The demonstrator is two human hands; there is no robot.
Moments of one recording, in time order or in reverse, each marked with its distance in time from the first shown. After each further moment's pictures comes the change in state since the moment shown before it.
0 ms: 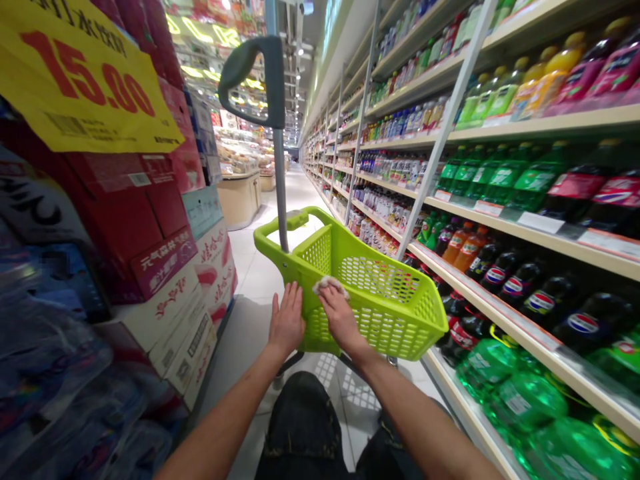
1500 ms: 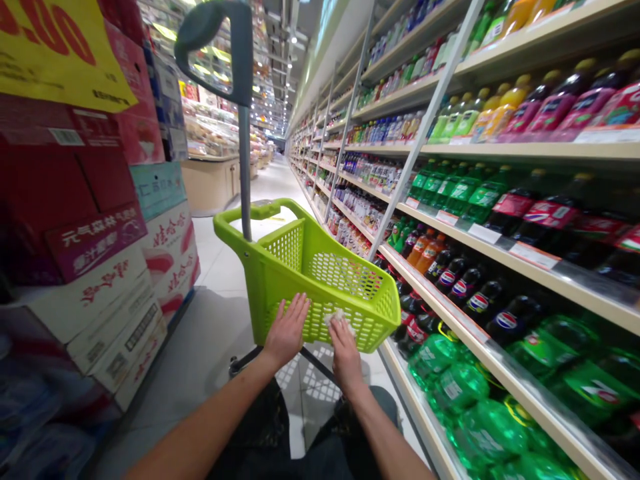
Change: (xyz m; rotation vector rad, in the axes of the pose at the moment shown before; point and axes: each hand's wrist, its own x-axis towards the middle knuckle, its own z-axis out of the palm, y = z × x) left_hand -0.009 0.089 0.021 -0.120 -0.073 0.226; right_hand -0.118 0.026 -0.076 -0.128 -0.036 0.198
